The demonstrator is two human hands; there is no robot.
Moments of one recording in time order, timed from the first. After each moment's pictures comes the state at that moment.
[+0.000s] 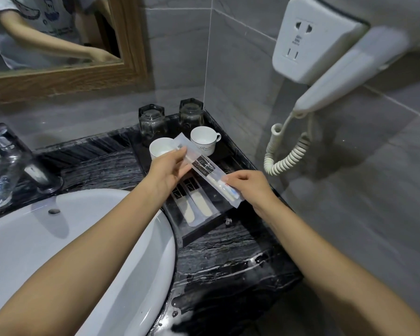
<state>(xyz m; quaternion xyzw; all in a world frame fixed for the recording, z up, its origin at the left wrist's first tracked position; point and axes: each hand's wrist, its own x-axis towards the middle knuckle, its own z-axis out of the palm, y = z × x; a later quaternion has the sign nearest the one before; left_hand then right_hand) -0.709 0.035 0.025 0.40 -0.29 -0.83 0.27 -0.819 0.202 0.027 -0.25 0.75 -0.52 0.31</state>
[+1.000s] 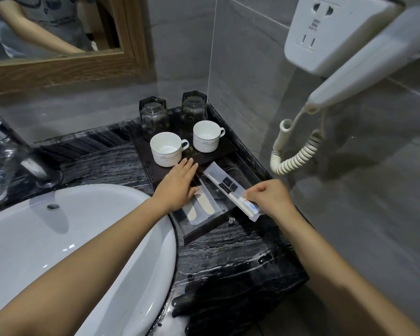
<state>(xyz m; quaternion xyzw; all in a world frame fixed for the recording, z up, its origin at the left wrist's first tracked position) -0.692 0.038 -0.051 0.23 -0.96 -0.12 0.03 -0.836 0.226 0.011 -0.21 0.88 -0.35 0.26</state>
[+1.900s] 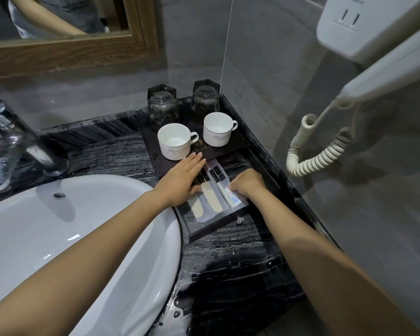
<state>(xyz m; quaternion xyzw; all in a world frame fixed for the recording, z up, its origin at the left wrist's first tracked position) -0.686 0.026 -0.055 0.20 -0.97 -0.15 0.03 -0.841 0.144 -0.030 -0.20 0.90 -0.22 0.32</state>
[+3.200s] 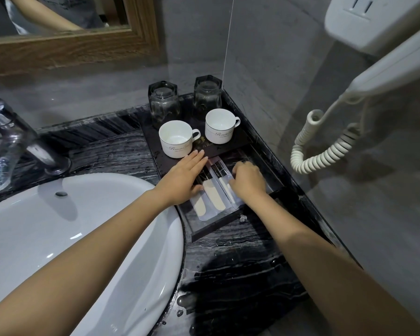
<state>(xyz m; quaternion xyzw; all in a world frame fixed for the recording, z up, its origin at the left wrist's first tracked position) -0.684 0.029 -0.049 0.20 -0.97 -0.15 0.02 -0.836 0.139 -0.049 -0.39 0.90 -0.11 0.13</state>
